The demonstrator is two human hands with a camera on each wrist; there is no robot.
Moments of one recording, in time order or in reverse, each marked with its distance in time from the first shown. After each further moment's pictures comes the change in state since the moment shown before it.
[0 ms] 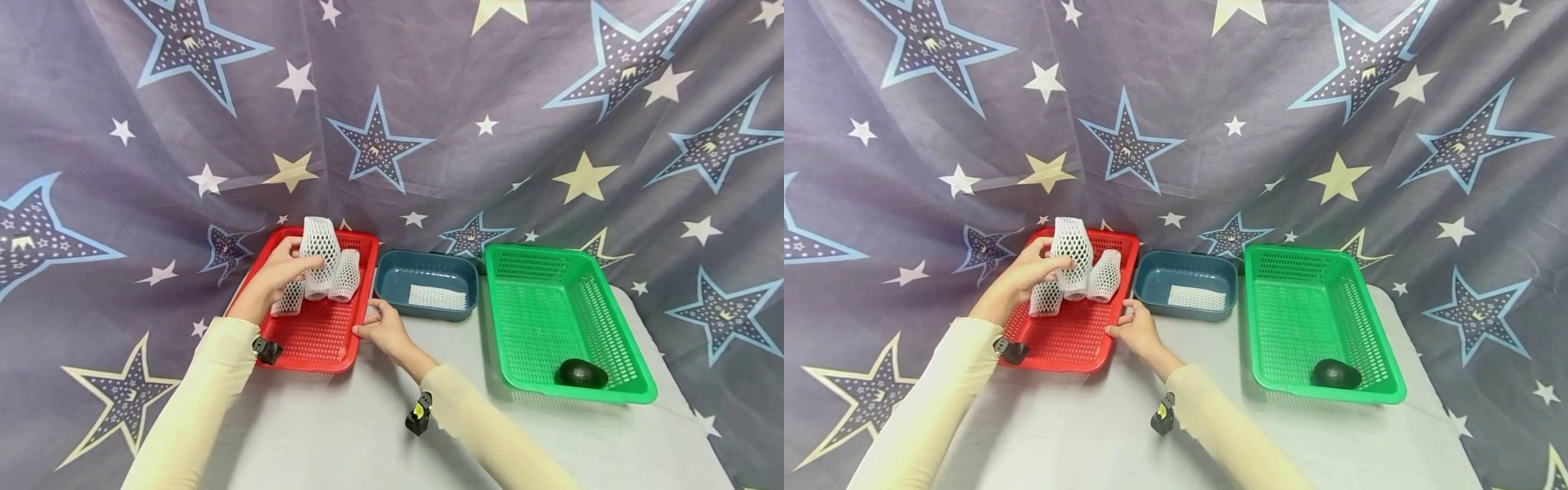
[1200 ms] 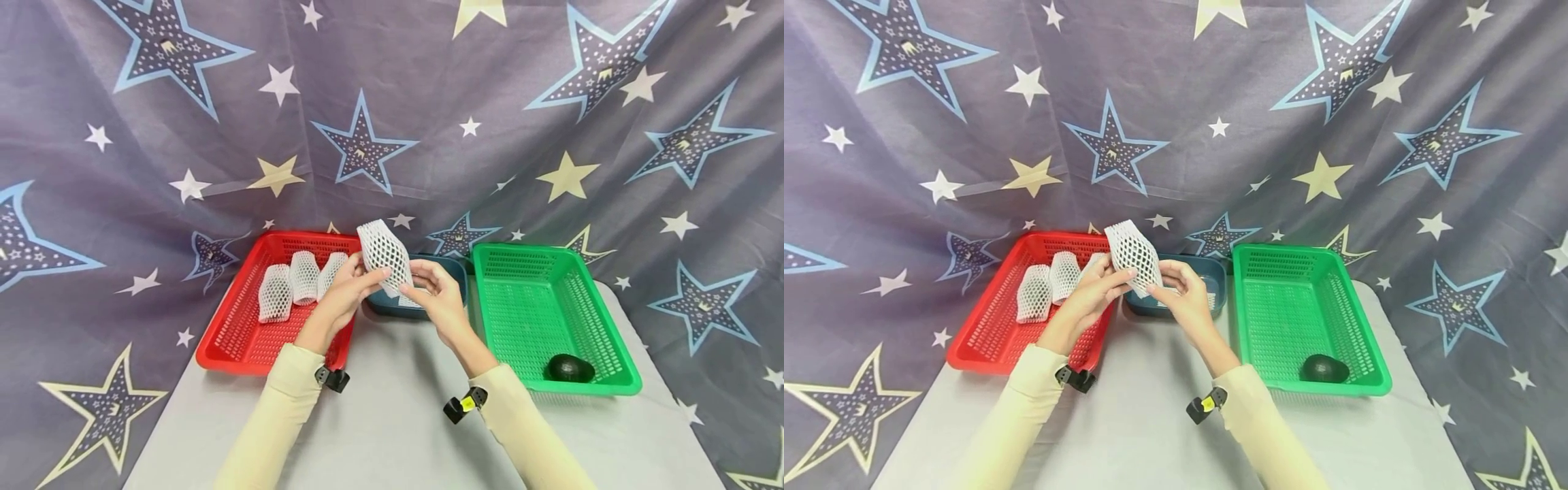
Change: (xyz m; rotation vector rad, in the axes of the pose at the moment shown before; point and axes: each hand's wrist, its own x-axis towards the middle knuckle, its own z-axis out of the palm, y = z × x) left_hand -0.012 0.018 0.131 -0.551 -0.227 0.102; right_hand -0.032 -0.067 -0.099 0.103 0.131 -0.392
